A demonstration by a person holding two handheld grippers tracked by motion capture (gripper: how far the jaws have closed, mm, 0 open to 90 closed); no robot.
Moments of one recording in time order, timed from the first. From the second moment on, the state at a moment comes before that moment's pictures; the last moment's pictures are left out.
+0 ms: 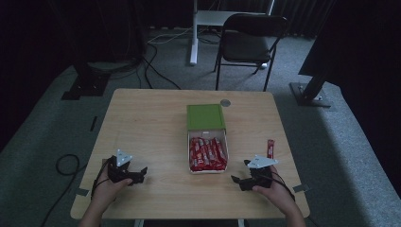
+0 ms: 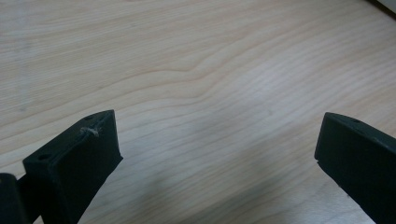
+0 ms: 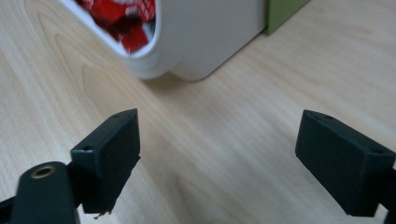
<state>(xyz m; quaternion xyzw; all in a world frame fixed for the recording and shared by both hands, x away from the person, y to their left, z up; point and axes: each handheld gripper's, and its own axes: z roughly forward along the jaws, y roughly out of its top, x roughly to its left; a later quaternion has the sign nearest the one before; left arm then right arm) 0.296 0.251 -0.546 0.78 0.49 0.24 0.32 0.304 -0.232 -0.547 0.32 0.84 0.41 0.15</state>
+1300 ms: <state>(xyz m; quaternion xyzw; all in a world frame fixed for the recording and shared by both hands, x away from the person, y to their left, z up) 0.303 0.153 -0.524 0.83 0.33 0.23 0.39 0.315 -0.227 -0.523 0.34 0.79 0.48 0.16</state>
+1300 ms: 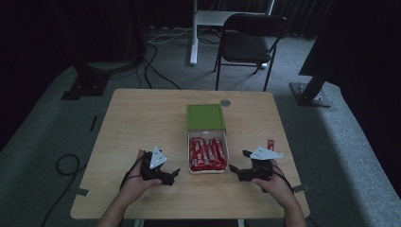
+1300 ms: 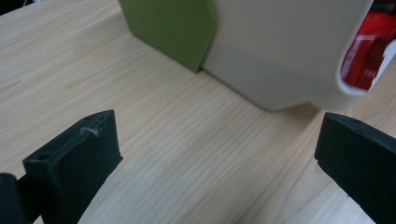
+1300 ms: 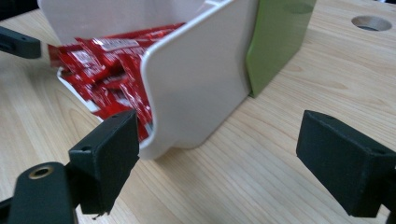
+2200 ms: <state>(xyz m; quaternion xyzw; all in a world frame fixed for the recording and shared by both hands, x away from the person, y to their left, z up) 0.320 0.124 -0.522 0.82 0.31 0.21 0.43 0.326 -0.219 -0.526 0.35 0.79 0.48 0.16</state>
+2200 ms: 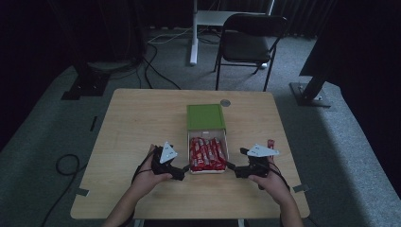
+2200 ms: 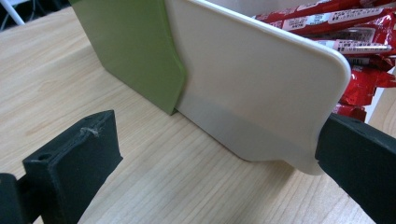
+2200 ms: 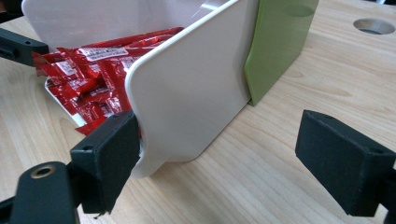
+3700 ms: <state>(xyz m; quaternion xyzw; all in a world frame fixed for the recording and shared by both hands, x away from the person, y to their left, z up) 0.340 0.120 -0.520 0.80 0.35 0.22 0.43 0.347 -0.218 -0.529 0.37 0.78 0.49 0.16</state>
